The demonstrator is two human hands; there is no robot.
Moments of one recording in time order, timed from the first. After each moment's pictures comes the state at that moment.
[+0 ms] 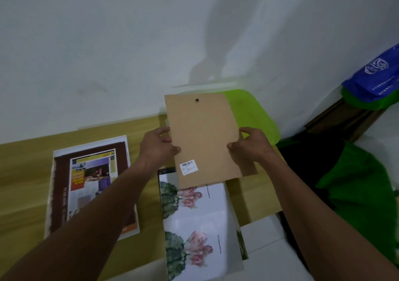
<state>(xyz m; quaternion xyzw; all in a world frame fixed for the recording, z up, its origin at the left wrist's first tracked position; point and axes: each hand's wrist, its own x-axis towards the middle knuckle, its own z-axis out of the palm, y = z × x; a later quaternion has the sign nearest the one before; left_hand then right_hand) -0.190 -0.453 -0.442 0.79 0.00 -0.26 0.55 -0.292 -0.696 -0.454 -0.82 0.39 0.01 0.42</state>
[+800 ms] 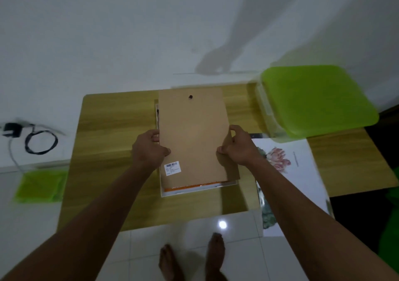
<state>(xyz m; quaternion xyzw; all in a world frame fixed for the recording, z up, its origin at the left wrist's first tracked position) -0.180 -0.145 -0.498 0.86 0.10 -0.17 0.48 -0.239 -0.391 -0.524 -0.83 0.29 0.12 0.46</state>
